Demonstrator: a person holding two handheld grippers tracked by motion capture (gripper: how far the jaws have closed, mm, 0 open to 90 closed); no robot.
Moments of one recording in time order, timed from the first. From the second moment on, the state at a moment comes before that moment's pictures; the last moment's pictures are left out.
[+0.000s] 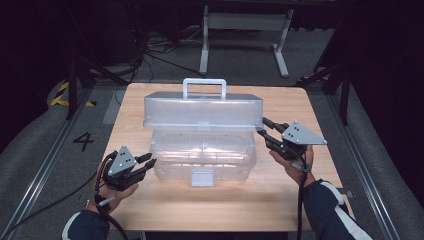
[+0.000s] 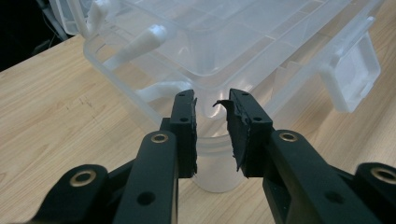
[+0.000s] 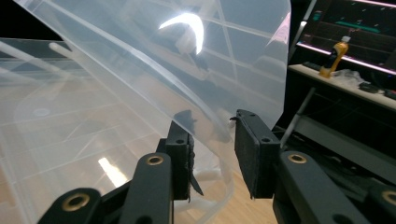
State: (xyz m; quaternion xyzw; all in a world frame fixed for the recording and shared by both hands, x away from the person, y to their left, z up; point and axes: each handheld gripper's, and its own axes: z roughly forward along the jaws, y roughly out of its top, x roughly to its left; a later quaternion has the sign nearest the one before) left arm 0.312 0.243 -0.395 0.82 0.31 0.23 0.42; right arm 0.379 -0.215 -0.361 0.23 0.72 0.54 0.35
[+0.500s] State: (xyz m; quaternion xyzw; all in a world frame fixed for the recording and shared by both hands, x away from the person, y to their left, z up) left arm 0.311 0.247 -0.398 0.83 0.30 0.23 0.42; right arm 0.385 -0.201 -0.354 0.27 0.68 0.54 0.41
